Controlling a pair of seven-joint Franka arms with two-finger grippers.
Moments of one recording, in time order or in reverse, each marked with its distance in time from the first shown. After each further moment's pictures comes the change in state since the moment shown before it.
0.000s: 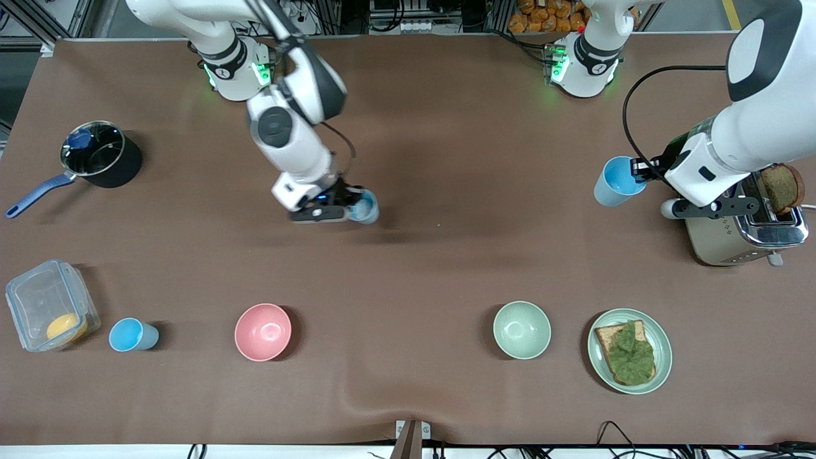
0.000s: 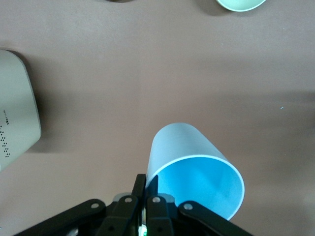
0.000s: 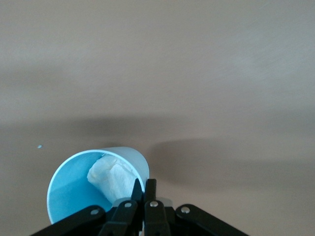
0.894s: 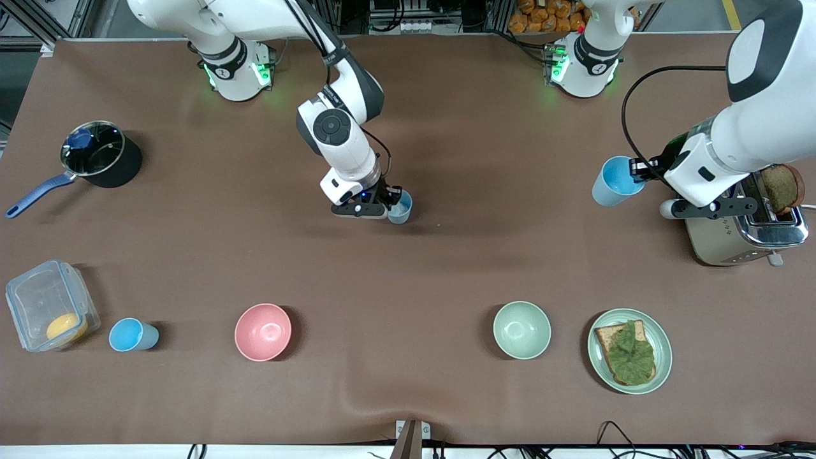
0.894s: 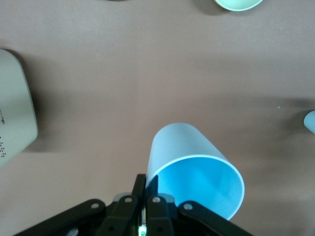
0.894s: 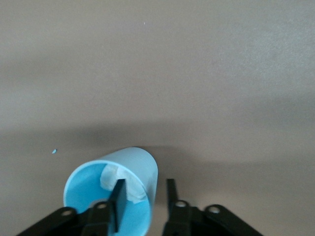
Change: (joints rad) left arm 0.001 0.001 0.000 0.000 -0.010 0.000 -0.003; right arm 0.096 0.118 -0.012 0.075 0.000 0.068 0.166
